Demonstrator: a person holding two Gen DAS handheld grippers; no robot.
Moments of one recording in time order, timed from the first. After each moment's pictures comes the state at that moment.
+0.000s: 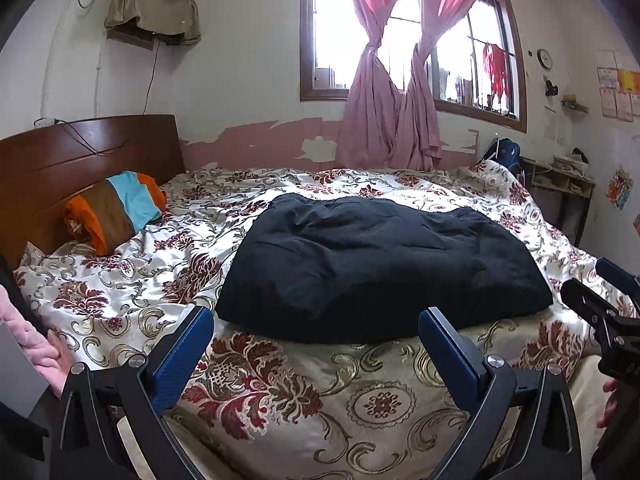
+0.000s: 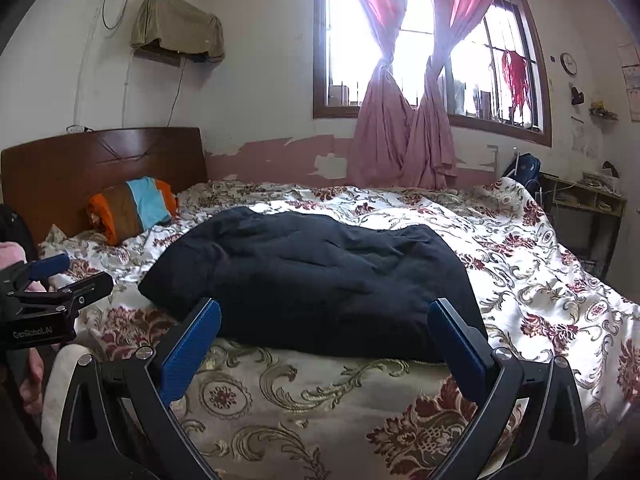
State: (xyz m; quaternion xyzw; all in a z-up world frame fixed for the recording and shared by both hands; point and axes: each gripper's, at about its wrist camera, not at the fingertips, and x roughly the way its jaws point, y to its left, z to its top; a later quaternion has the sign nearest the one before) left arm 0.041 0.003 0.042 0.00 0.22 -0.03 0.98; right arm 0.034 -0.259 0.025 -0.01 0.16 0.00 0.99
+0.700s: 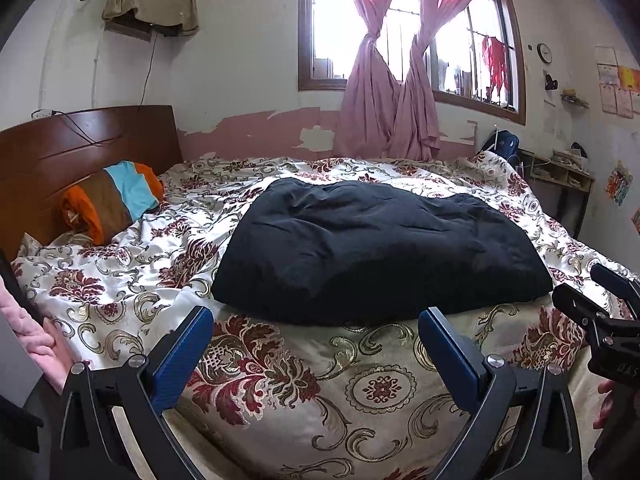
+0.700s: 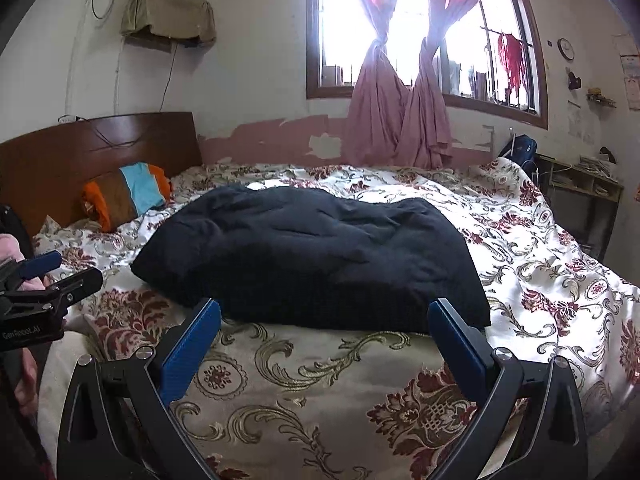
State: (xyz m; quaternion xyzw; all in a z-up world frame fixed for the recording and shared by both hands) left arm 0.040 0.006 0.027 0.00 0.23 -0.04 0.97; right arm 0.037 -0.259 0.006 -0.01 0.20 0.00 0.98
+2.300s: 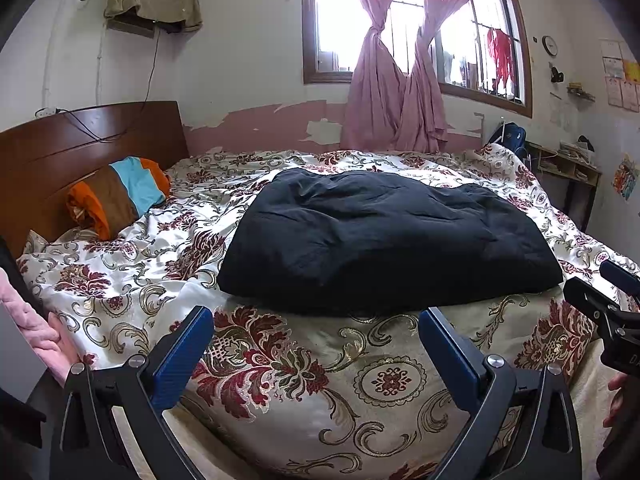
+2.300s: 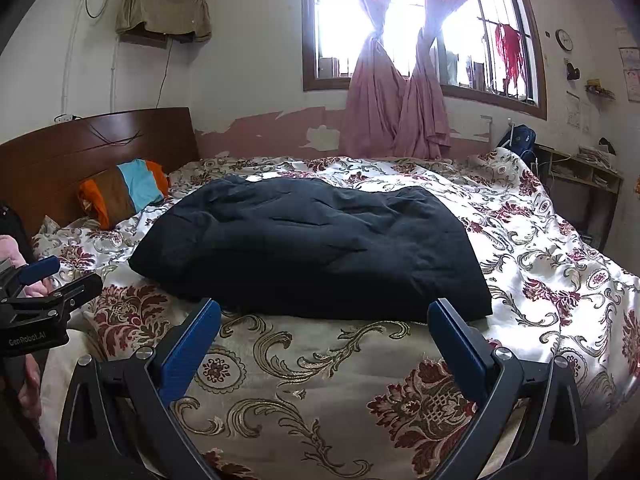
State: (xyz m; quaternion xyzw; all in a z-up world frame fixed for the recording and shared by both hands) left arm 0.042 0.006 0.021 0.01 0.25 -0.03 0.97; right arm 0.039 -0.252 0.002 0.00 0.21 -0.01 0.98
